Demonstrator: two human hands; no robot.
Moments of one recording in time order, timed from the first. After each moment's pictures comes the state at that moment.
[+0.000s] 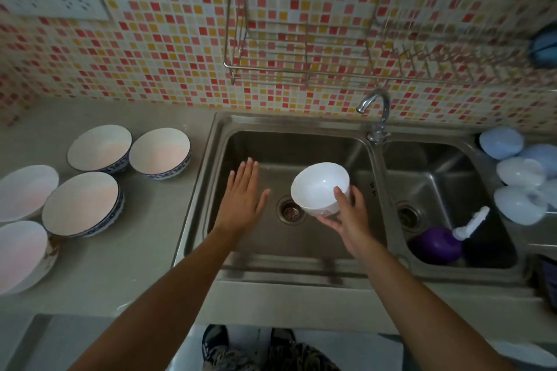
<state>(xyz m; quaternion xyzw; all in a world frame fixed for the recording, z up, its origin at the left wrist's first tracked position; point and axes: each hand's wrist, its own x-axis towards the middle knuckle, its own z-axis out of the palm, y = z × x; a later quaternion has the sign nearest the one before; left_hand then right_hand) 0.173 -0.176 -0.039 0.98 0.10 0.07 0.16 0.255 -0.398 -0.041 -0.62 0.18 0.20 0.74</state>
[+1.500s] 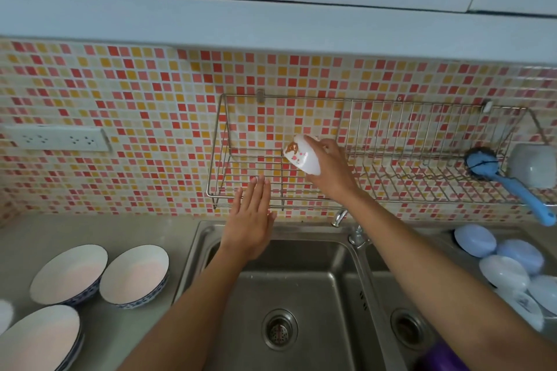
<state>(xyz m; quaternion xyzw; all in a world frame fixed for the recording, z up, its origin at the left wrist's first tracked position) 0.320 -0.166 0.097 0.98 0.04 0.17 0.02 0.458 -0.325 0.173 -0.91 -0.29 -0.15 0.25</state>
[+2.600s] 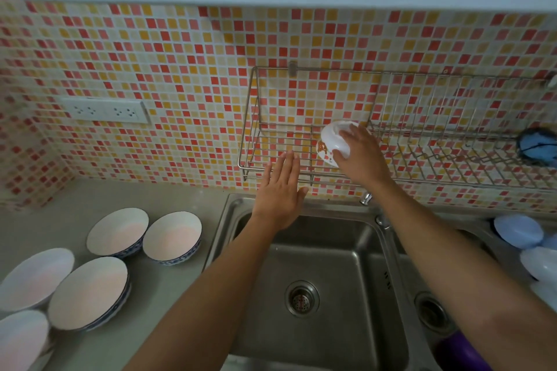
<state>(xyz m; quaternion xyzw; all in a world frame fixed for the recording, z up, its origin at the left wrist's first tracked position) 0.316 -0.171 0.106 0.99 0.06 0.14 0.03 0.469 -0.326 0.140 -0.93 -0.28 -0.17 0.19</state>
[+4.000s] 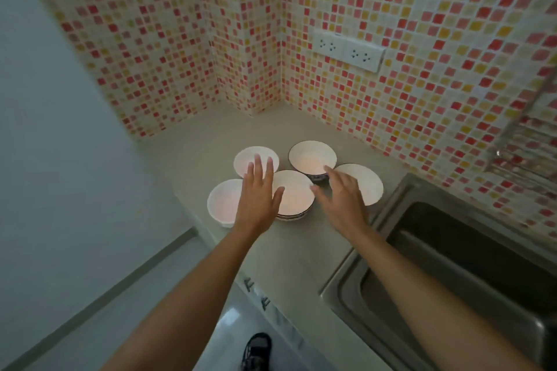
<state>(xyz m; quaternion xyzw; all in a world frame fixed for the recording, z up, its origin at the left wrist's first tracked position) -0.037 0.051 0.023 0.87 0.45 0.16 0.13 0.136 -0.045 0.036 -0.80 -0.52 0.08 0.28</state>
